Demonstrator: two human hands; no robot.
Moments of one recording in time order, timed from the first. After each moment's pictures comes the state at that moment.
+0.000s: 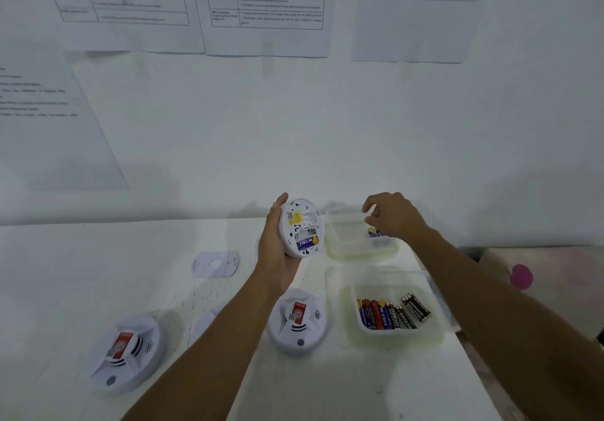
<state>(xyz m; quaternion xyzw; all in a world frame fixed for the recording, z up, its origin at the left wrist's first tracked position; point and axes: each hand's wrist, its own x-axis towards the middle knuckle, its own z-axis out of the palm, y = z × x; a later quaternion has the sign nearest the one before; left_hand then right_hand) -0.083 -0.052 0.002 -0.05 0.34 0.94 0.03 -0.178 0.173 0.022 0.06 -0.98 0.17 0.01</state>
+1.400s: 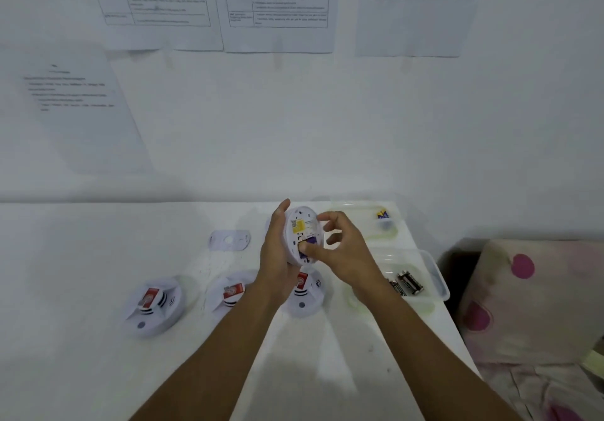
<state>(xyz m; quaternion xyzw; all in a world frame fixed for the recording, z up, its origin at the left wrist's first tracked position) -0.014 -0.040 0.003 -0.10 0.40 0.91 -0.03 -0.020 0.087 0.017 0.09 -0.80 0.59 -0.03</state>
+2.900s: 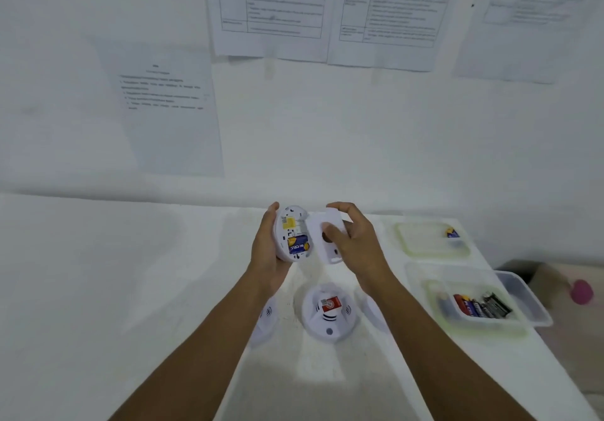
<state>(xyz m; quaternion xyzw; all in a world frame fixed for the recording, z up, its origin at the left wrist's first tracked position) -0.005 -0.231 0.009 -0.08 0.38 0.92 0.01 -0.024 -0.078 0.025 0.10 -0.75 0.65 -0.01</state>
